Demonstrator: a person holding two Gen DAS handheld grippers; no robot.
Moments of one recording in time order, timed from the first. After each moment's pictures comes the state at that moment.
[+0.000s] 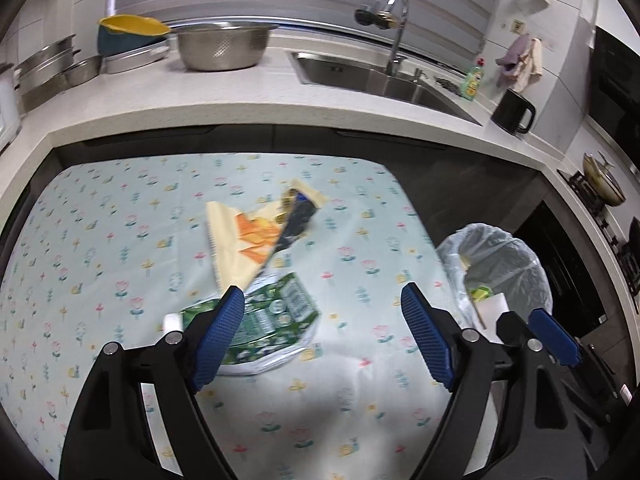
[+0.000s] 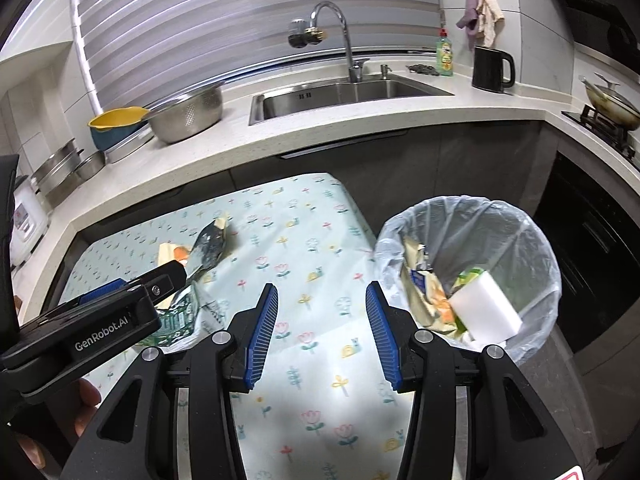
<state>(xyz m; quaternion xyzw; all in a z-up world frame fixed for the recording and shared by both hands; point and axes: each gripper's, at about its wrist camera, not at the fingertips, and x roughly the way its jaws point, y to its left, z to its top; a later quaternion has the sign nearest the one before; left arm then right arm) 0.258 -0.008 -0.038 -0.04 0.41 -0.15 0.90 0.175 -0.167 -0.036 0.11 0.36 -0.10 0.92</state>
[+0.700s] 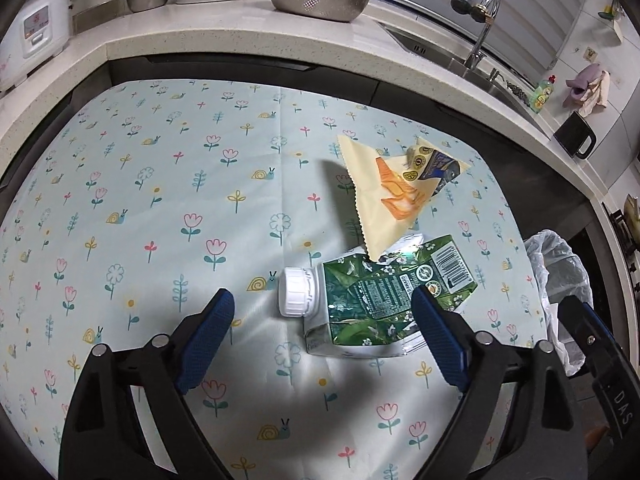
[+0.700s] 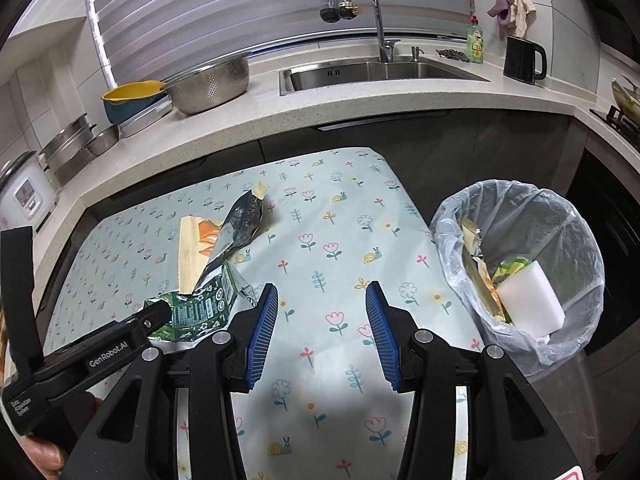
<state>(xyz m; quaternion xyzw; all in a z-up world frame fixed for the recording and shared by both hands) 0.277 0.073 -0.103 -0.09 0.47 -0.08 0.88 0.211 -0.125 -0.064 0.10 0.38 -0.07 0.92</state>
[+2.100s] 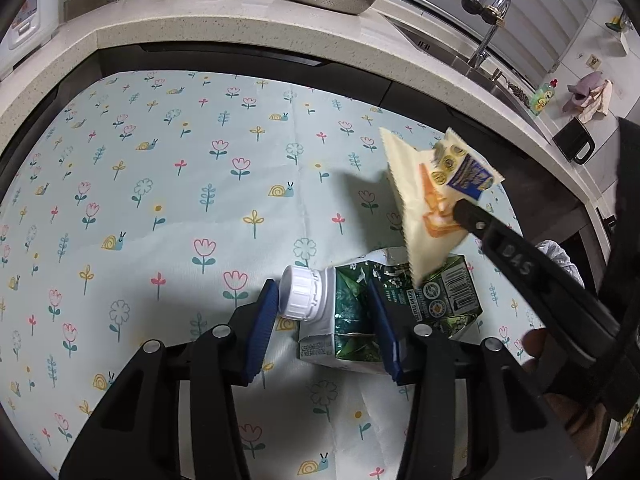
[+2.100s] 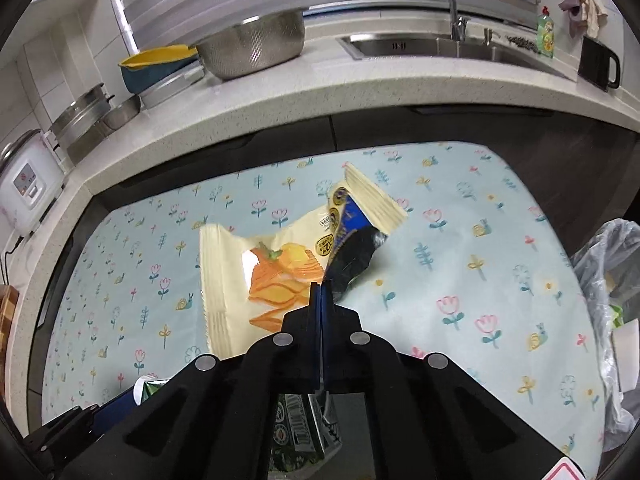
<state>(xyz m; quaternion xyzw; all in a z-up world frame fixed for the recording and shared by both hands) 0.310 0.099 -0.106 -0.11 0.49 -0.10 0.86 0.332 -0.065 -0.094 0.10 0.40 -0.01 0.91</state>
